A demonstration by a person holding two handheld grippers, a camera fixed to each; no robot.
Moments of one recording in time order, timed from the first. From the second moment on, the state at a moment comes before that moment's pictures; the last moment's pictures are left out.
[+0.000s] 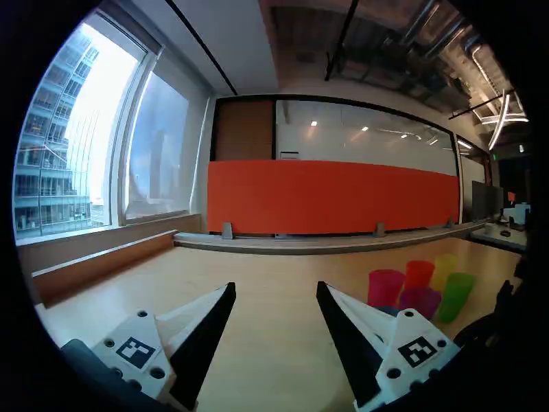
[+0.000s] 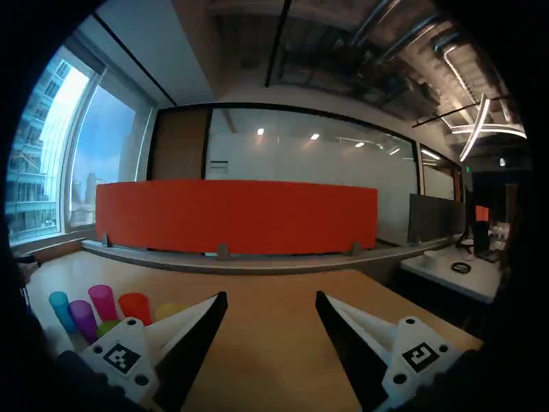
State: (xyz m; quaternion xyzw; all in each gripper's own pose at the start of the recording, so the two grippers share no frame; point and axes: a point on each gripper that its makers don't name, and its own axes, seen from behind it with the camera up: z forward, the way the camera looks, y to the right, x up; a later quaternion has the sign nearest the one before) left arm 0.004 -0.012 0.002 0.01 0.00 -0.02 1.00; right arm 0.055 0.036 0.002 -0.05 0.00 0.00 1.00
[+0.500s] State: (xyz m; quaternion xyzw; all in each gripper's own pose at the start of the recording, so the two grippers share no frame) left arm -0.003 -0.008 0.003 0.00 0.00 -0.02 1.00; right arm 0.058 0.036 0.003 -0.05 0.00 0.00 1.00
